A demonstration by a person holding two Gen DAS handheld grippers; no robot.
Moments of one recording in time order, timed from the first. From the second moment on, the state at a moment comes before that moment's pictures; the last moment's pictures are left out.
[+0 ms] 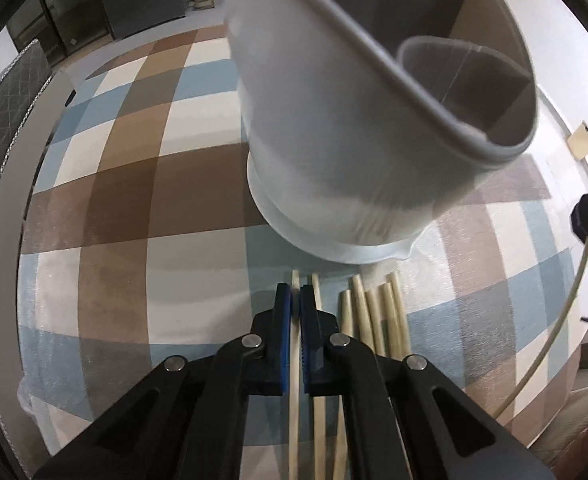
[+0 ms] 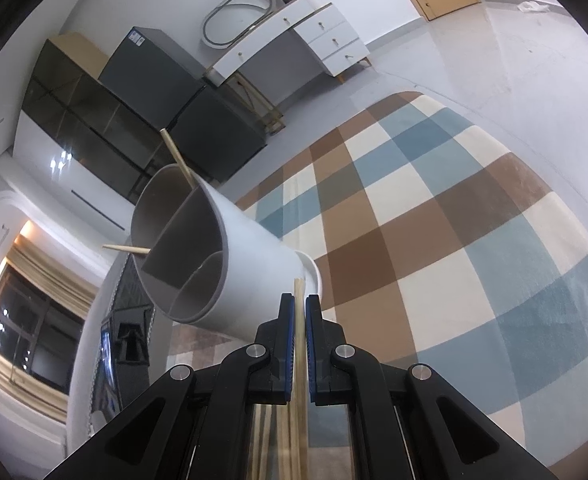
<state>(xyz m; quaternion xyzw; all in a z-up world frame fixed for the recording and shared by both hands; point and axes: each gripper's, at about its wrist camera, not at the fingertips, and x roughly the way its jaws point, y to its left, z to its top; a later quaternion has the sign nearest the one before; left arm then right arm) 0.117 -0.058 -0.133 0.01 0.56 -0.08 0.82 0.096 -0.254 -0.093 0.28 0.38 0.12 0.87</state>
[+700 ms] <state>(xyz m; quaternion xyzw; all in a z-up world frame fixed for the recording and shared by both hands) 0.030 -0.046 -0.023 -0.04 0.40 -0.10 0.91 0.020 -0.211 -0.027 0.16 0.29 0.14 0.93</state>
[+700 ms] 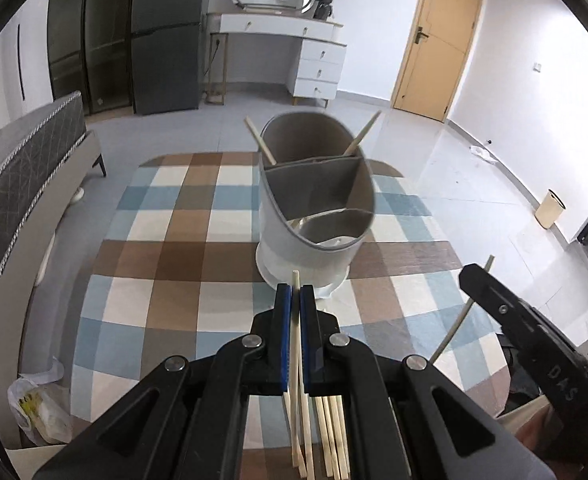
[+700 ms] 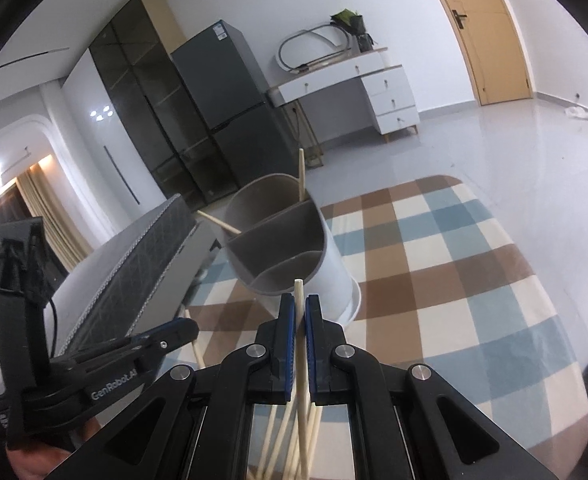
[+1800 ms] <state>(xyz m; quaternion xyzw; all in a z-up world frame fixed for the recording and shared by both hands) 0.079 -0.019 0.111 -0.09 0.30 -0.14 0.94 0.079 -0.202 0.107 0.11 0.17 0.19 0.96</state>
